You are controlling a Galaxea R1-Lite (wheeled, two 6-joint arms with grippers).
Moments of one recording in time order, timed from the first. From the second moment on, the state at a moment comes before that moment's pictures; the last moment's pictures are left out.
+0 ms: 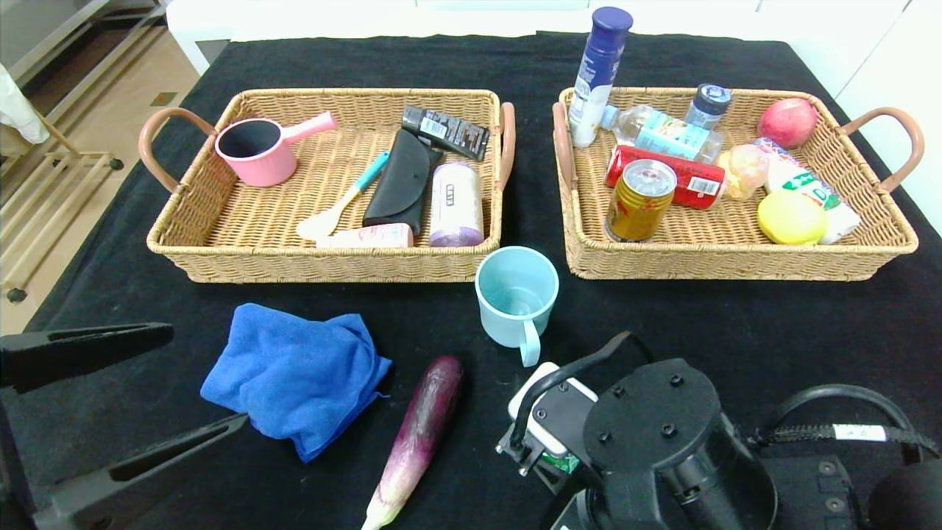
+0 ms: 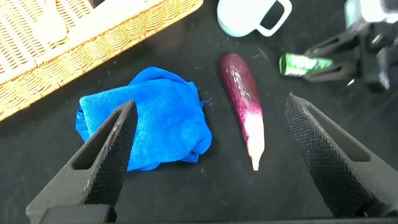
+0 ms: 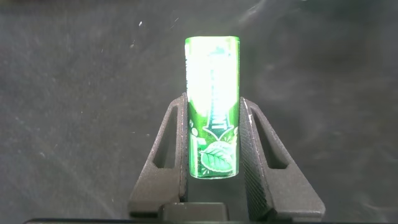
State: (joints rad) left arm -0.42 0.90 -0.74 0.05 -0.16 0.18; right arm 1.06 1.71 -0.95 -0.09 -0.45 -0.08
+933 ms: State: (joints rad) left arm -0.42 0.93 -0.73 0.04 -0.16 0.18; right arm 0.81 1.52 -1.04 -0.04 -0.48 -0.01
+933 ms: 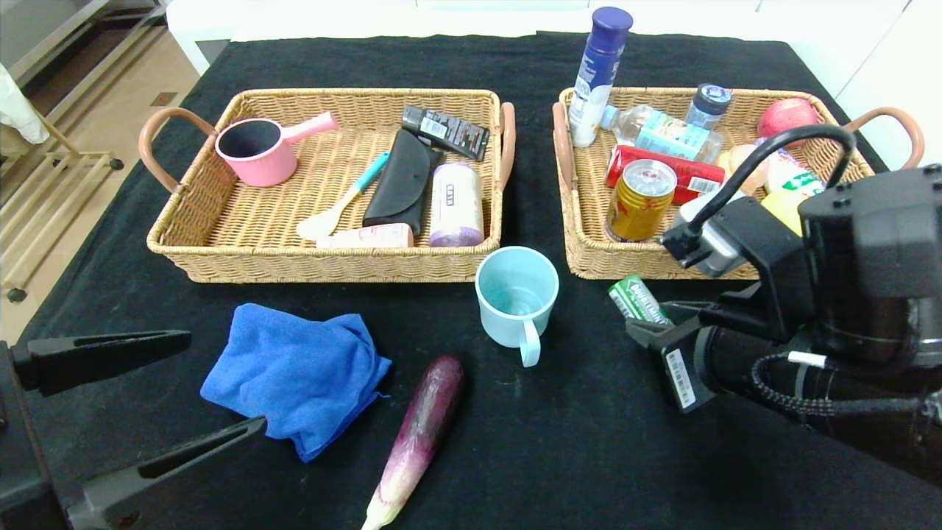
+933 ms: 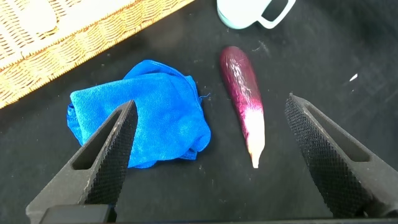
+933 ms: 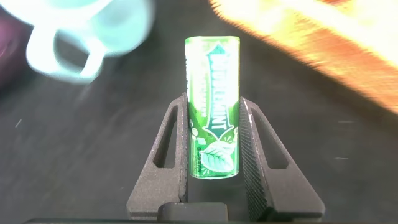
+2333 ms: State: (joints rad) left arm -0.42 0.92 -0.73 0.04 -0.16 0.18; right arm 0.37 1.74 -1.46 -0.04 -0.46 0.01
